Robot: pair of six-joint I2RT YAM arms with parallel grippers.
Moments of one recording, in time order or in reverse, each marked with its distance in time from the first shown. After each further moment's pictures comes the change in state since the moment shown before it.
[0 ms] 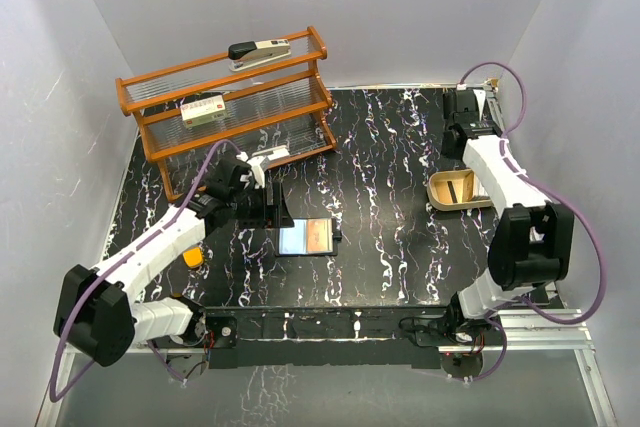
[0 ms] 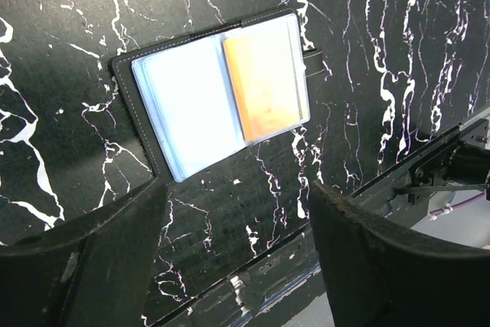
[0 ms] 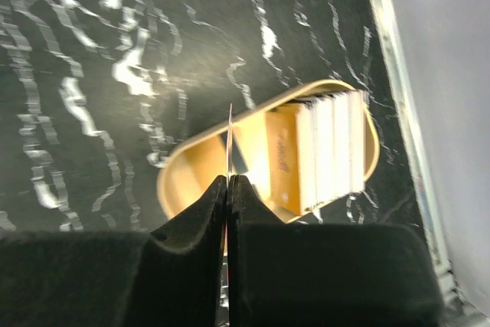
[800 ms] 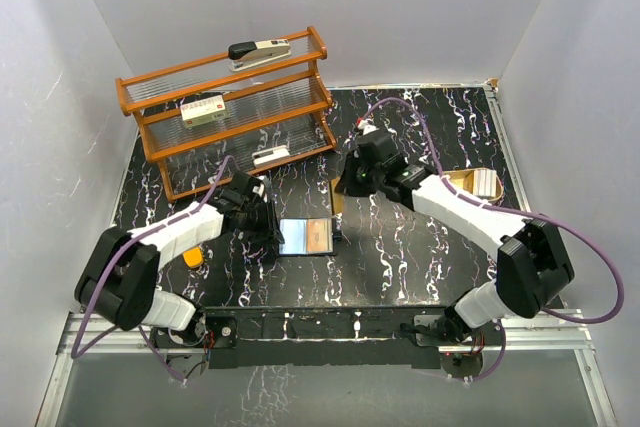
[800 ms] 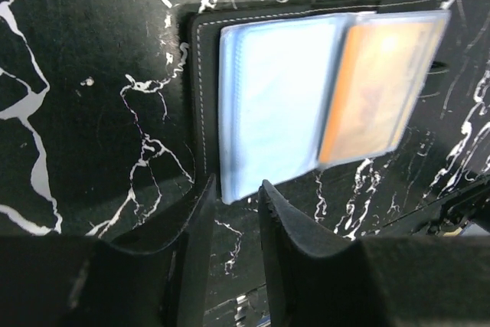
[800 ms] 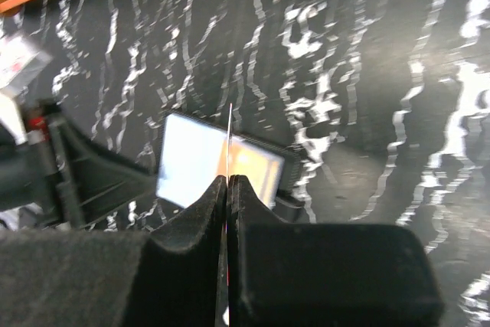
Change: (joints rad) left arm 0.000 0.185 -0.112 0.100 -0.045 -0.149; right arm 0.541 -0.135 -0.195 0.264 -0.517 0.373
